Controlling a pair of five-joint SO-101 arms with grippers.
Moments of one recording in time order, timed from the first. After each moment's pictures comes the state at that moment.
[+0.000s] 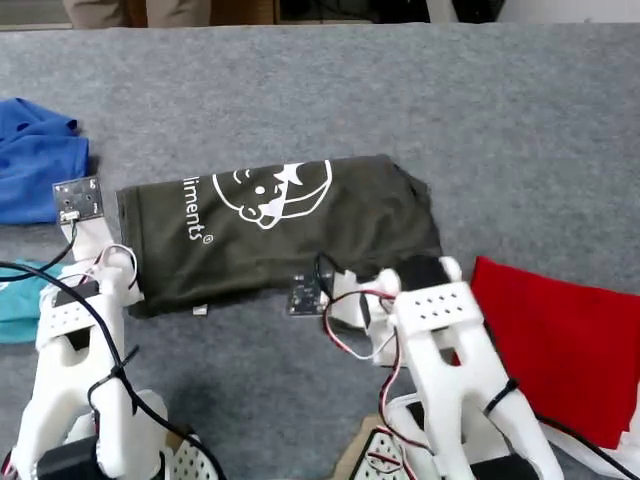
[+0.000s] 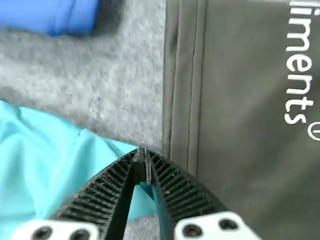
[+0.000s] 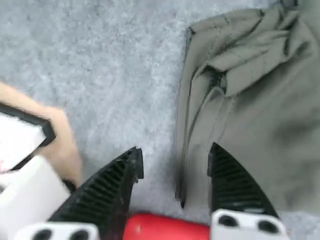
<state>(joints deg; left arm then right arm) -22.5 -31.5 69.0 25.9 -14.5 -16.6 -35.1 61.4 75.0 62.6</state>
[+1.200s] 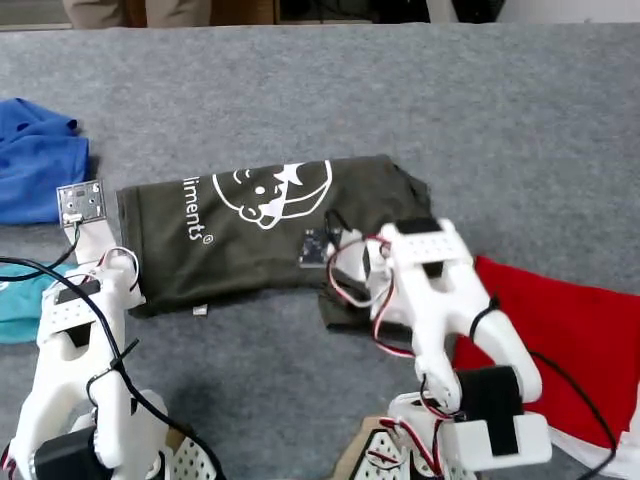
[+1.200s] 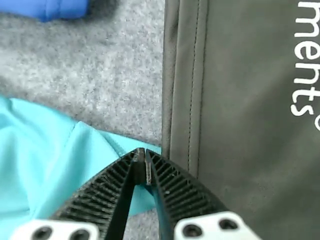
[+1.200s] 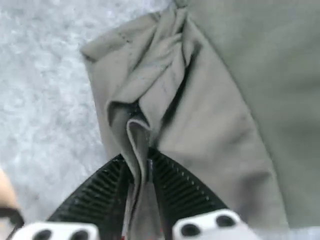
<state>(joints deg) -22.5 -29.4 68.9 25.9 -14.5 -10.3 -9.2 45.3 65.8 63.3</state>
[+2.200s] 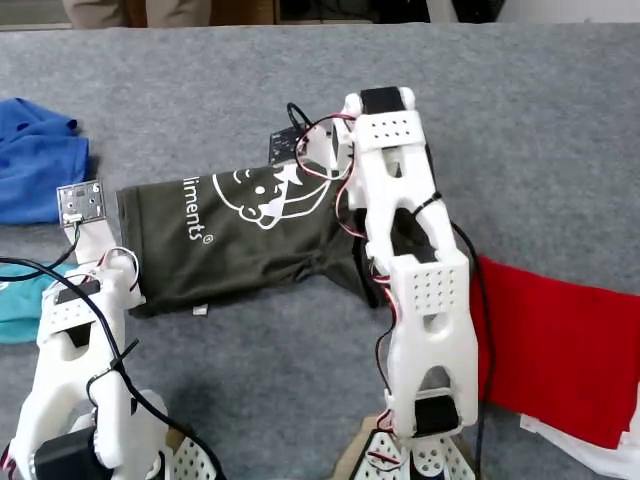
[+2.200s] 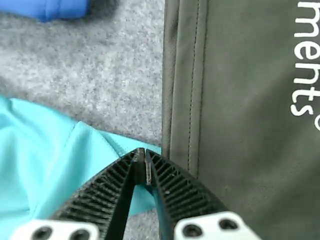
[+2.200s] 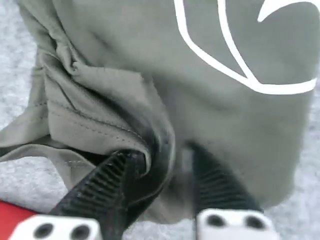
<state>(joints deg) -22.5 -29.4 68.9 25.9 -14.5 -13.2 48.0 -46.9 101.1 71.6</state>
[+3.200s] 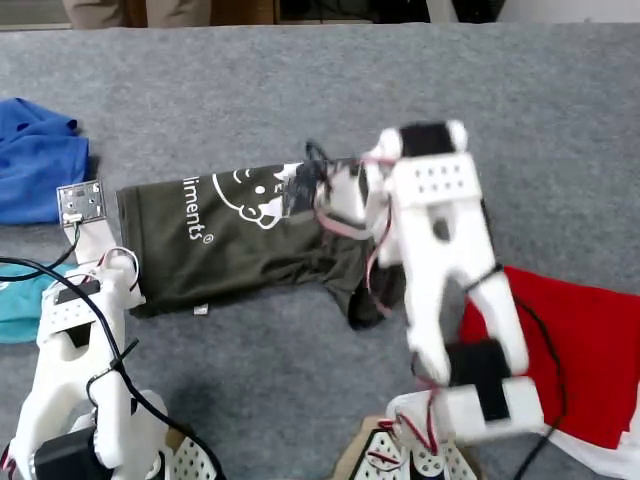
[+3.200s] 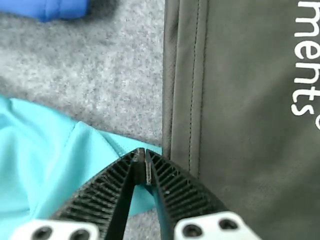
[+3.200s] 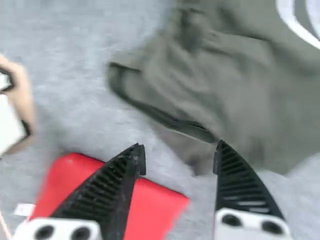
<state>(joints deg) -22.5 -29.4 68.9 25.9 -14.5 -13.9 -4.4 8.3 99.3 76.2</state>
